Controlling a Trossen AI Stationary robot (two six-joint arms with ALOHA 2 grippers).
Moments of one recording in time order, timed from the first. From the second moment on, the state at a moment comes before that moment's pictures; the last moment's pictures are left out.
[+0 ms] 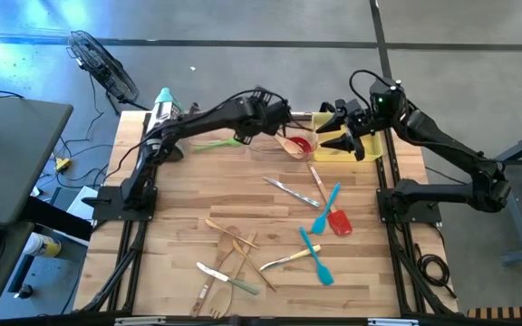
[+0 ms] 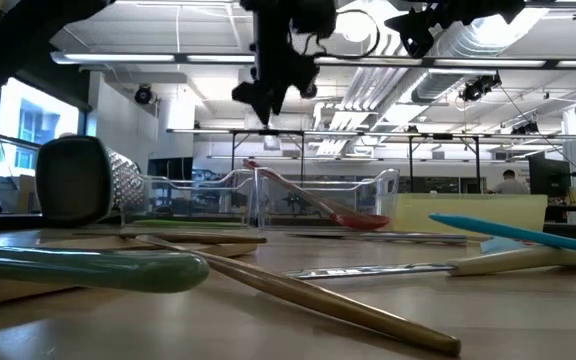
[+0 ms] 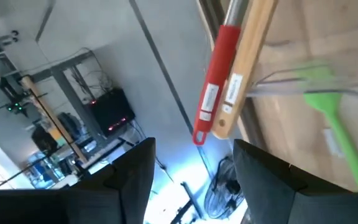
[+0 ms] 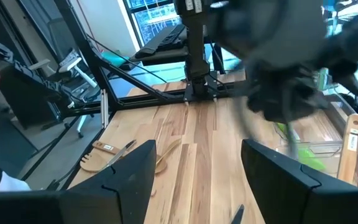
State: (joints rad) left arm 0.30 2.10 2.18 -1.27 -0.80 0.82; right arm -0.72 1.04 1.02 -0.34 -0.90 -0.05
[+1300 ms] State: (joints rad) left arm -0.21 1.82 2.18 -1.57 0.01 -0.30; right arm -0.41 1.04 0.99 -1.10 -0.20 -0.43
